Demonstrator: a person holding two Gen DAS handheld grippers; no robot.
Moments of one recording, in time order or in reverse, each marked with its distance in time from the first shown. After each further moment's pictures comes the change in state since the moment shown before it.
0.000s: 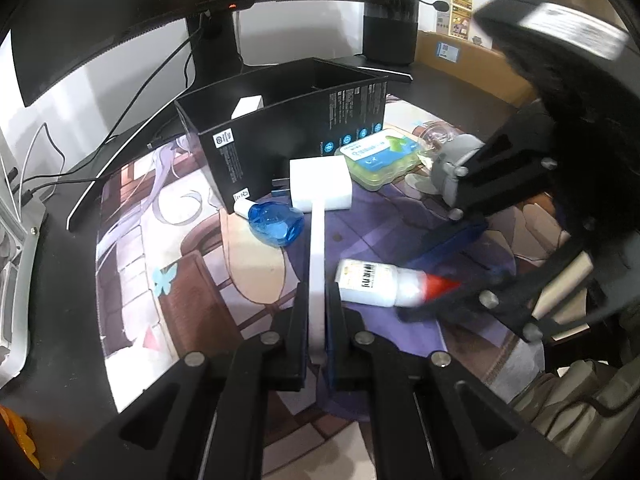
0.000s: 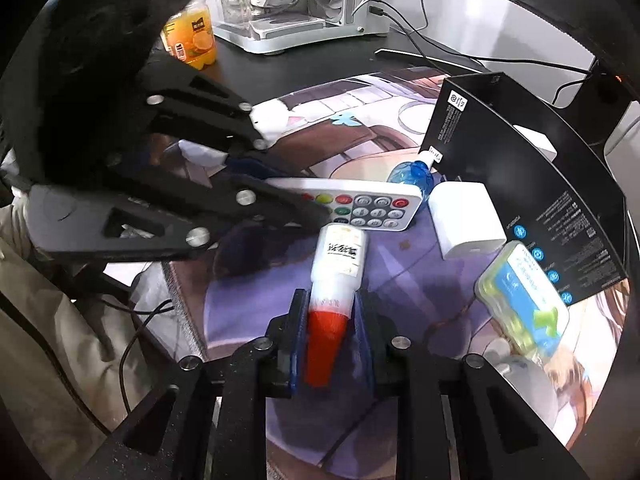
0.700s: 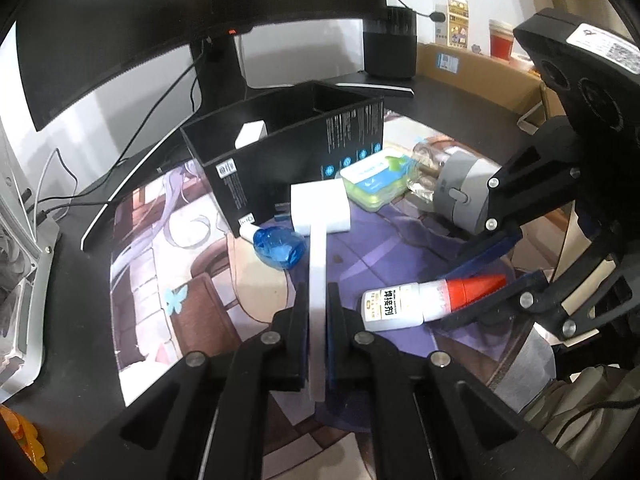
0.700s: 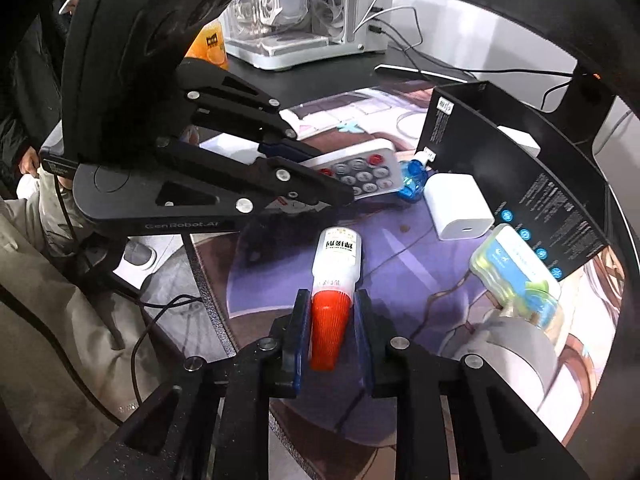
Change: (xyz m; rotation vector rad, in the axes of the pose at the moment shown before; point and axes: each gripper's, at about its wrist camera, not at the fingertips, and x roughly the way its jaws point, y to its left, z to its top) left arm -0.015 -0.008 0.007 0.034 -0.068 0.049; right arm -0.025 0.001 -0.023 0.010 -0.076 0.004
